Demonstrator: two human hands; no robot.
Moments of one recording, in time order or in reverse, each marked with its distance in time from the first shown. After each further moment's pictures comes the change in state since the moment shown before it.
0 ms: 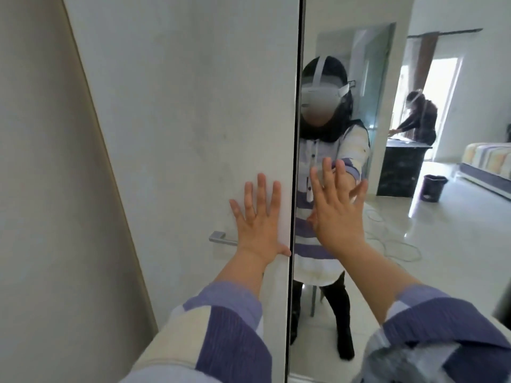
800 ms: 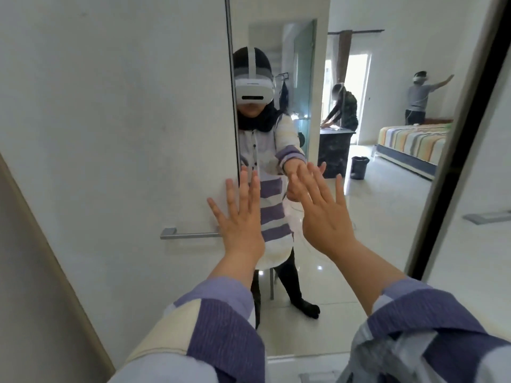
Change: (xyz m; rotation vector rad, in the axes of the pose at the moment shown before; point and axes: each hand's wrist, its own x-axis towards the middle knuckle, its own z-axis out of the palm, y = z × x) left_hand -0.007 0.026 0.013 -0.017 0.228 0.079; right_hand -0.047 0.027 -0.038 -0.031 -0.046 0.017
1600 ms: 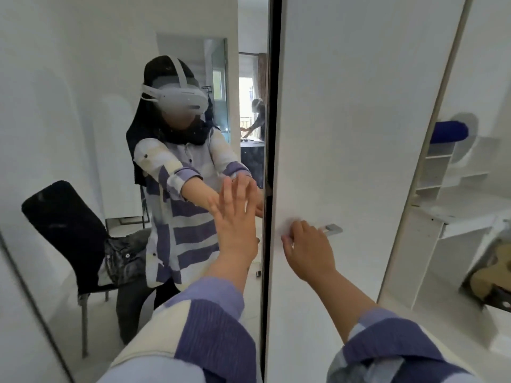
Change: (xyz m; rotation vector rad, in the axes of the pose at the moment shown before) left_hand 0.041 0.376 0.031 -0.041 0.112 0.190; right_hand -0.120 0.333 0.018 0.118 -0.204 0.415
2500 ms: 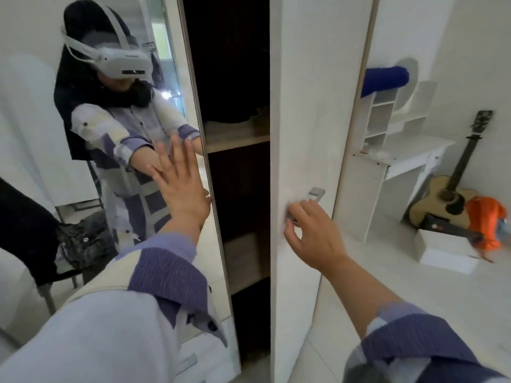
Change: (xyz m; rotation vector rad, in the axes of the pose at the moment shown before) left_hand -0.011 0.018 -0.010 -0.068 -0.095 -0.037; right_hand -0.105 0.076 -0.051 0.131 0.212 -0.154
